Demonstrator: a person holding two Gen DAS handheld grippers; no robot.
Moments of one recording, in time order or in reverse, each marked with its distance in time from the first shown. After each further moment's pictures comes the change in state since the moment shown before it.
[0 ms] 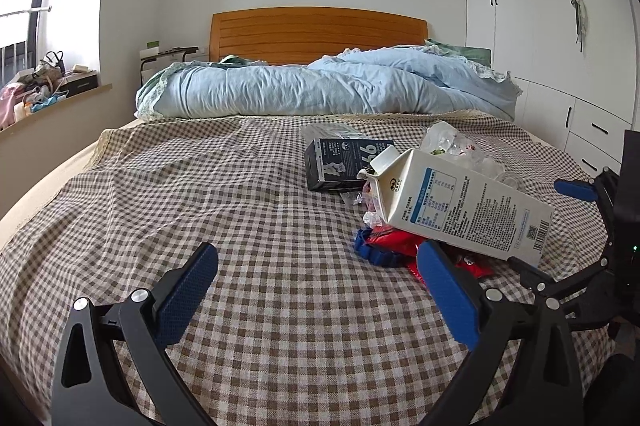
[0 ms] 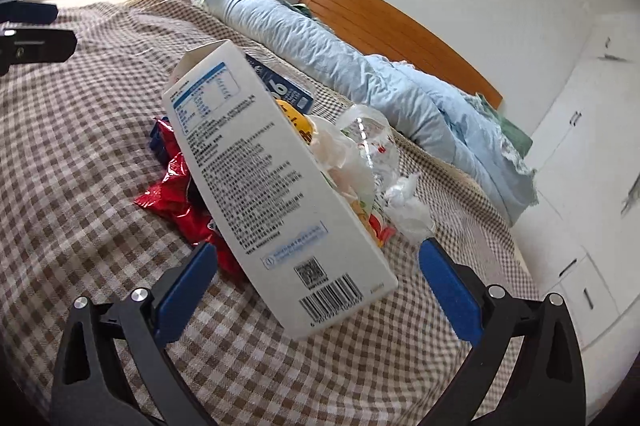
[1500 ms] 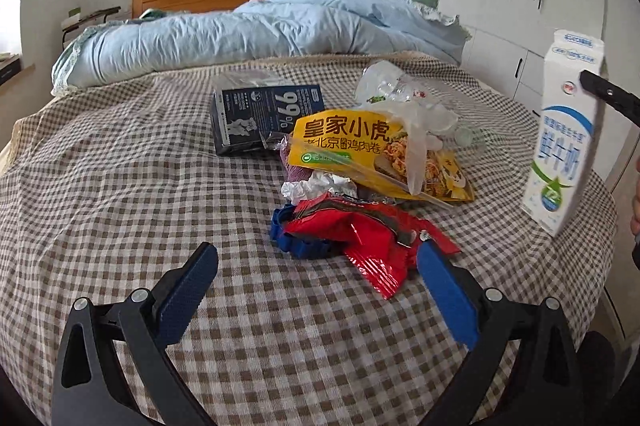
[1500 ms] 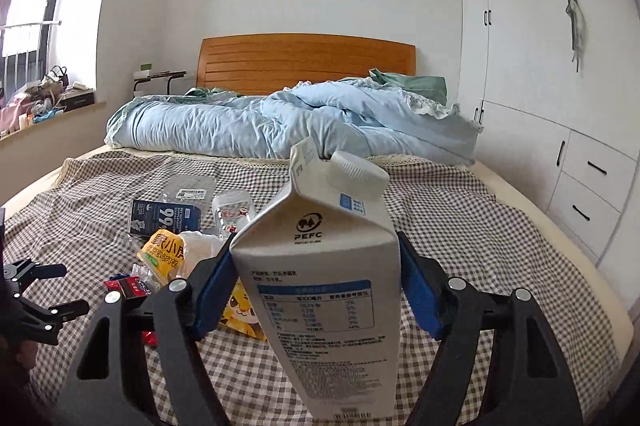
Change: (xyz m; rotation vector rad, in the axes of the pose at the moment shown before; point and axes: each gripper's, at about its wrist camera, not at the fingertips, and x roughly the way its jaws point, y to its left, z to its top) left arm 0.087 -0.040 0.015 0.070 0.270 -0.254; right arm -0.068 -0.175 -0.030 0.645 -0.121 -0.082
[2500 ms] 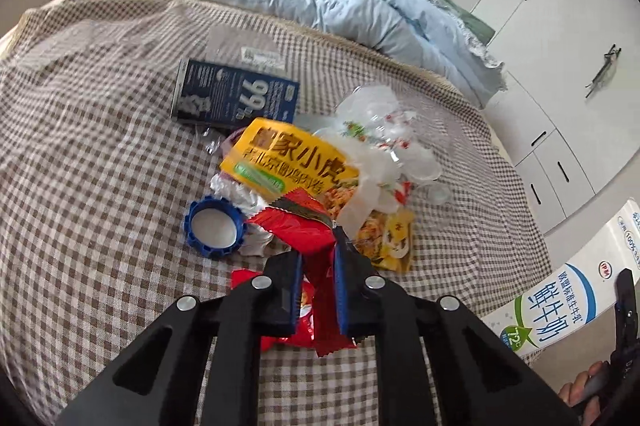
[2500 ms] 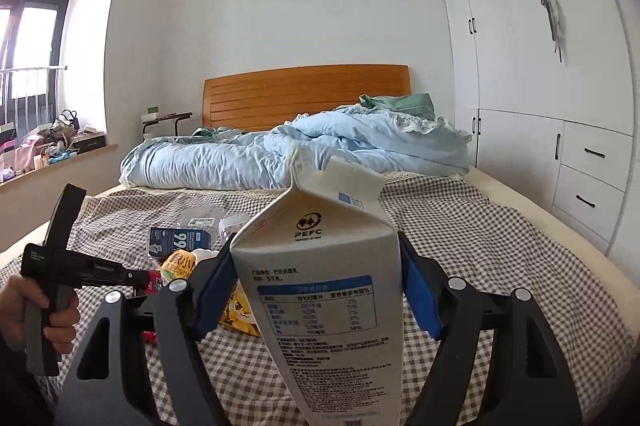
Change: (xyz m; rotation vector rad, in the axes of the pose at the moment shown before) left arm 0.001 -0.052 0.065 -0.371 0.062 -0.058; right arm -0.067 -0.053 -0.011 0.087 -0.138 0.038
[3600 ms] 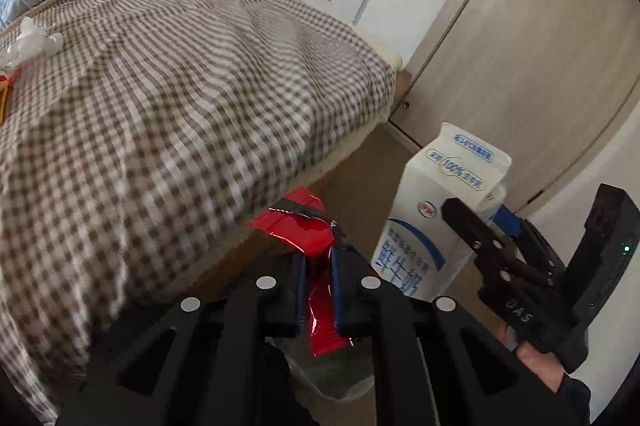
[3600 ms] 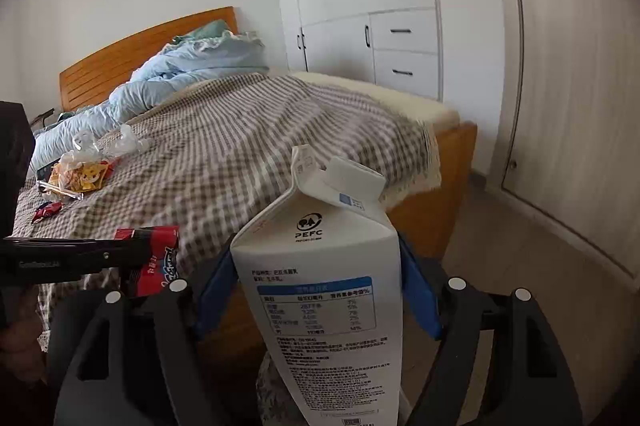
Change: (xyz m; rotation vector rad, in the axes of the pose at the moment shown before) left arm 0.007 -0.278 -0.300 0.675 0.381 -0.472; right arm -0.208 -0.146 -0.226 0.359 0.255 -0.494
